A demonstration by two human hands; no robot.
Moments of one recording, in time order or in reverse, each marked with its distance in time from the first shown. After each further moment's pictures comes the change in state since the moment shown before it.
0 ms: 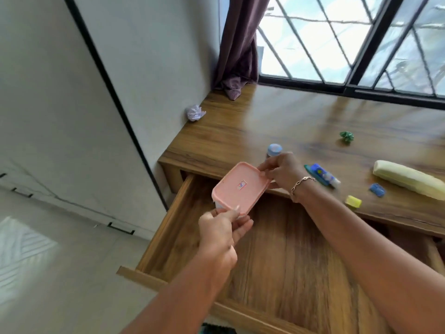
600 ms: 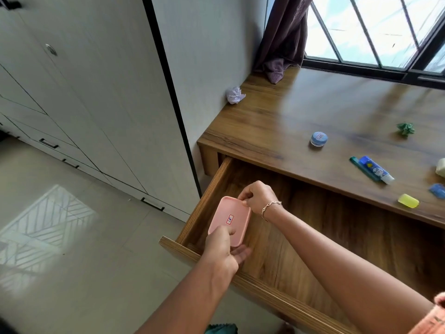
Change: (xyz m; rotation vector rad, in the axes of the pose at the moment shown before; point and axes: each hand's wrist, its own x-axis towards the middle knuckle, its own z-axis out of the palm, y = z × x) left_hand 0.006 -0.008 -0.082 -0.092 0.250 -0.251; right_hand -0.017 0.034 0.135 -0.443 -0.255 -0.100
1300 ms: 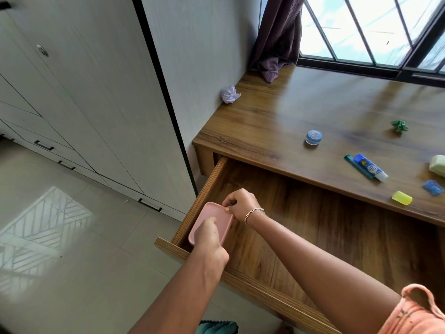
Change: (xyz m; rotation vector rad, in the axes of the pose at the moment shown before) left_hand 0.011 0.013 0.004 0.015 0.156 0.044; right_hand -0.001 -0.005 0.029 0.067 -0.053 -0.034
